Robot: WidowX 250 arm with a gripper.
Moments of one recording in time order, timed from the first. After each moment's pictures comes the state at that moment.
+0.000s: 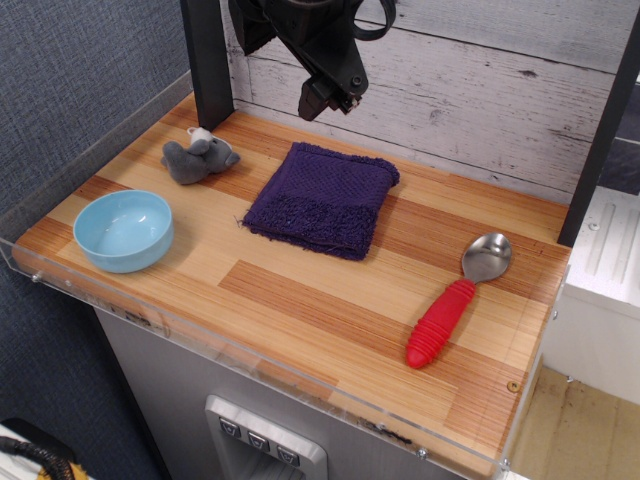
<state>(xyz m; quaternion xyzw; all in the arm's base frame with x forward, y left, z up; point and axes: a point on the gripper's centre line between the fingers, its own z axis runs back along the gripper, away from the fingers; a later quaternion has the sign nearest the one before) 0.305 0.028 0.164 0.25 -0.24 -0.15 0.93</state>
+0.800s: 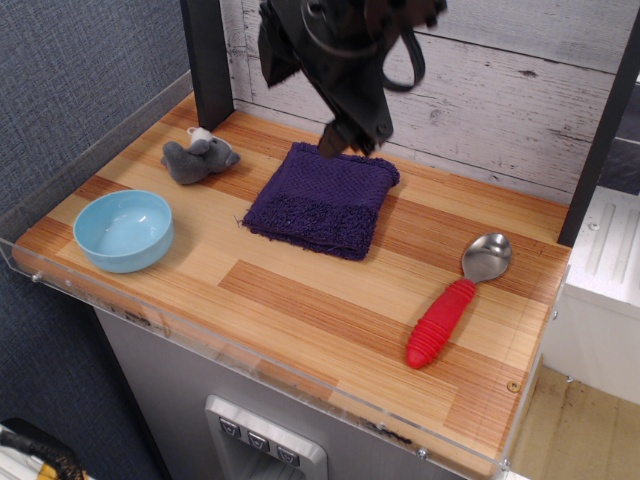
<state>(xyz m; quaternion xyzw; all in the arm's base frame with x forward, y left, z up) 0.300 0.003 0.145 0.27 -0.22 -0.19 0.92</state>
